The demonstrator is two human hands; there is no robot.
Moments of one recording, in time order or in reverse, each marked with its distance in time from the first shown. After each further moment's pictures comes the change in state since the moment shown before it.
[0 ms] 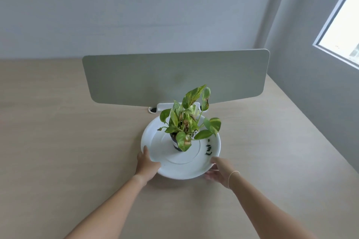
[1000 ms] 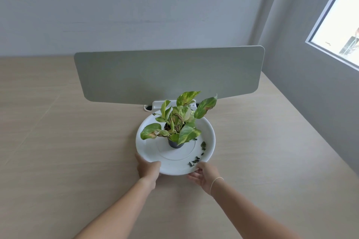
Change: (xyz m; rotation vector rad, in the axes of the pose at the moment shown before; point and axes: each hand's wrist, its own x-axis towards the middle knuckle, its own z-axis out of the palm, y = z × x) left_hand -0.005 -0.002 0.033 -0.521 0.217 -0.161; right_hand -0.014 0.026 0.040 0.324 -0.013 0.041
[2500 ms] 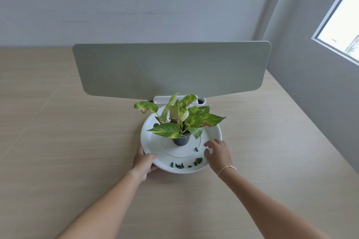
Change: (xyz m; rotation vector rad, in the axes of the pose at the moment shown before) left_hand 0.028 0.008 -0.020 -0.065 -0.279 -0.080; right_hand 0.020 -0.036 -0.019 -1.364 0.310 -0.811
